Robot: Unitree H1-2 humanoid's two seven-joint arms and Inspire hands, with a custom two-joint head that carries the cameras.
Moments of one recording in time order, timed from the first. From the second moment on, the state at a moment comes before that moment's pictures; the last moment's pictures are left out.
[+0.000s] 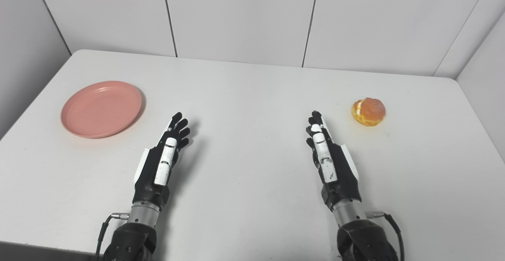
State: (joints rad) left arm 0.09 -0.08 -0.02 -0.23 0.09 0.06 -0.01; right arm -0.07 -0.01 0.10 -0.30 0.06 0.37 0.12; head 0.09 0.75
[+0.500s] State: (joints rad) left arm 0.09 -0.08 -0.02 -0.23 0.09 0.06 -0.01; right arm -0.07 -0.01 0.09 -0.30 0.06 0.37 0.12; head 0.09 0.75
